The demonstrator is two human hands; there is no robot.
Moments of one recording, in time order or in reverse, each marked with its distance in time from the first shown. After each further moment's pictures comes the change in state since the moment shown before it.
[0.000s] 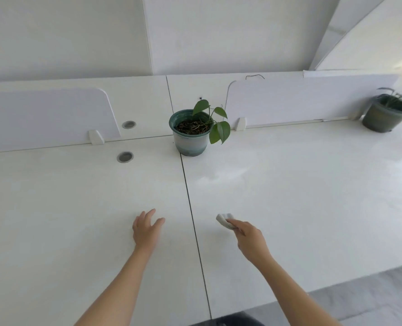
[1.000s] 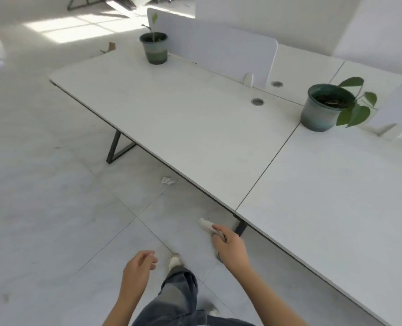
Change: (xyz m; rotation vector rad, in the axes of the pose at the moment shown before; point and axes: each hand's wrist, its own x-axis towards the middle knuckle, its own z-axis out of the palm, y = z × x) left_hand -0.396 -0.148 0.079 -0.449 0.676 -0.475; right_hand -0.178 0.068 0.023 -0.099 -0.802 -0.310
